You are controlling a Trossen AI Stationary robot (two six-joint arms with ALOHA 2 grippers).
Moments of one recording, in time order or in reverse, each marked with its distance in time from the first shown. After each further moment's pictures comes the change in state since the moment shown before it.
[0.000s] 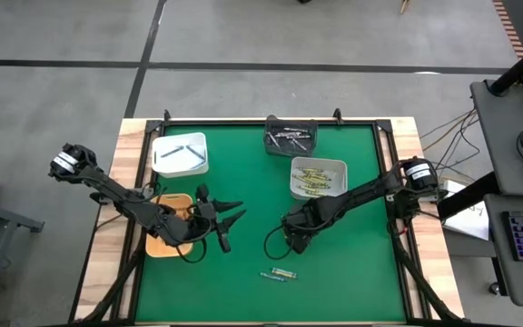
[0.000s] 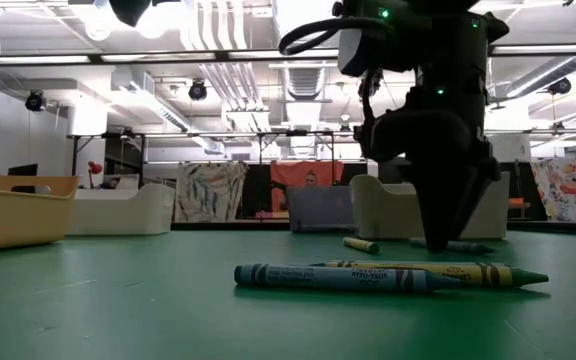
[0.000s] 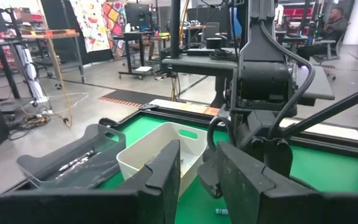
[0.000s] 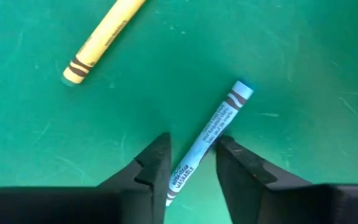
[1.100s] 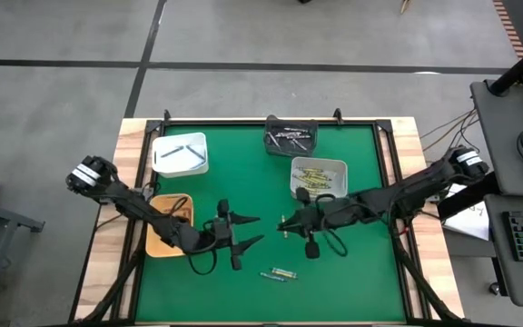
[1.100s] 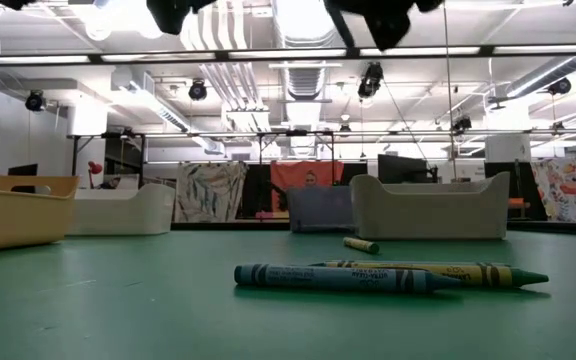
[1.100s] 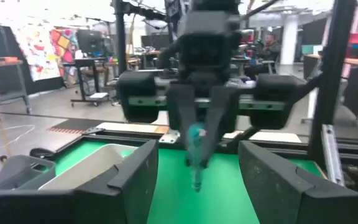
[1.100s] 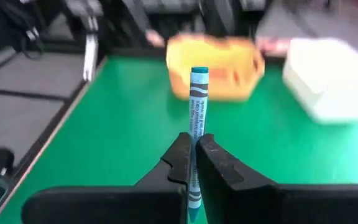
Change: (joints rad) left arm 0.011 0.257 0.000 0.441 0.213 0.158; right arm 0.101 -0.478 -0.256 0.869 0.179 -0.849
